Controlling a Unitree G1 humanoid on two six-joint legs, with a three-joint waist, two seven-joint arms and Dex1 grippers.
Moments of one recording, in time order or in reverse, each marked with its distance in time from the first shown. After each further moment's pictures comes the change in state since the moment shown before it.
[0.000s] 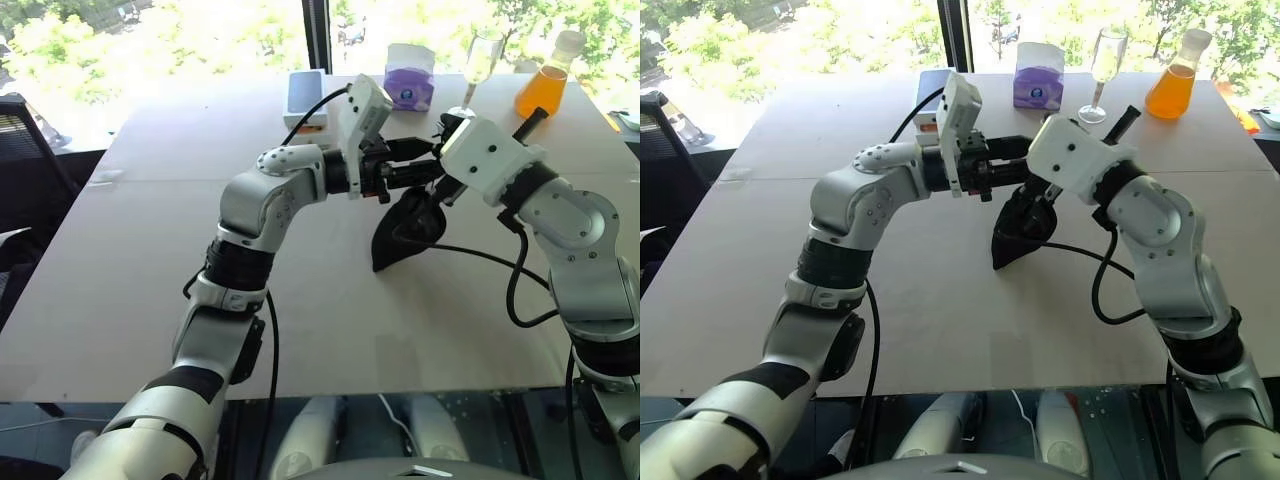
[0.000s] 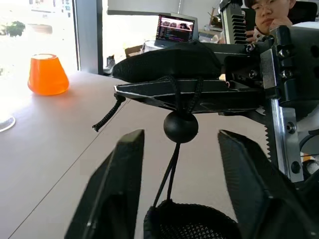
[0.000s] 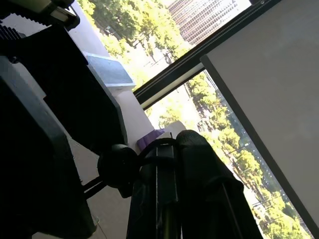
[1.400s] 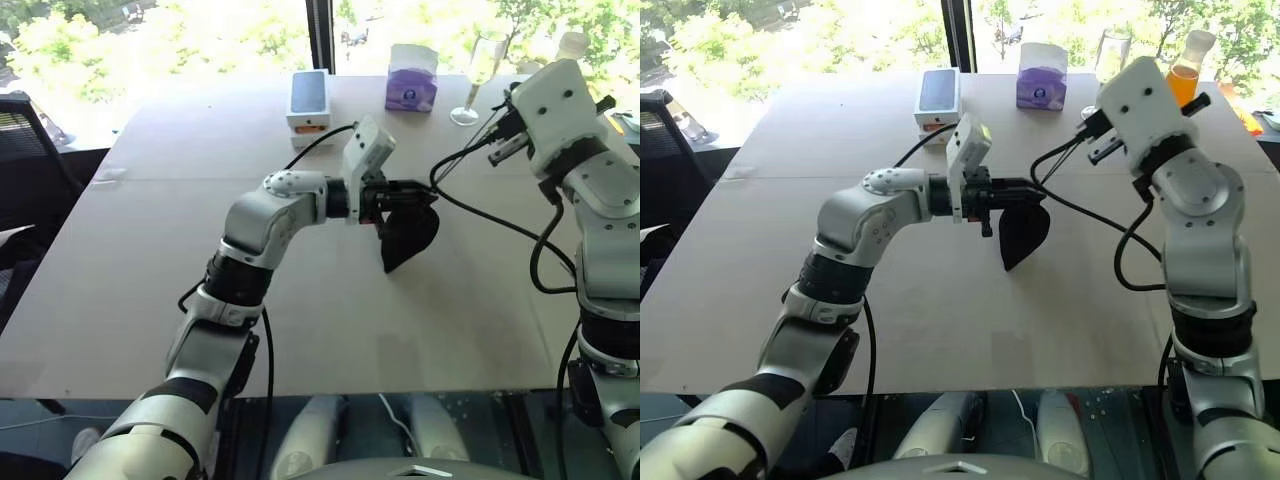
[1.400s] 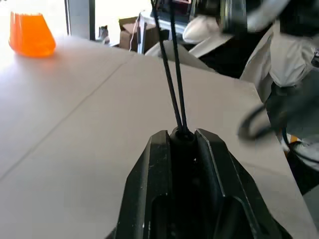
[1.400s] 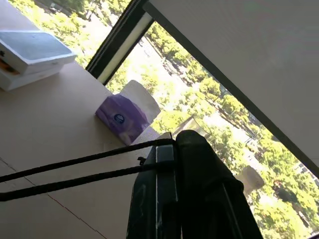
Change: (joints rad) left arm 0.101 0.032 -0.079 -0.047 0.023 0.067 -0.016; right arm -0.049 0.022 -0.222 0.113 0.062 0.190 -0.073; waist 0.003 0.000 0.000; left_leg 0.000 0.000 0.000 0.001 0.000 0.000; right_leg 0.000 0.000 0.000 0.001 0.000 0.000
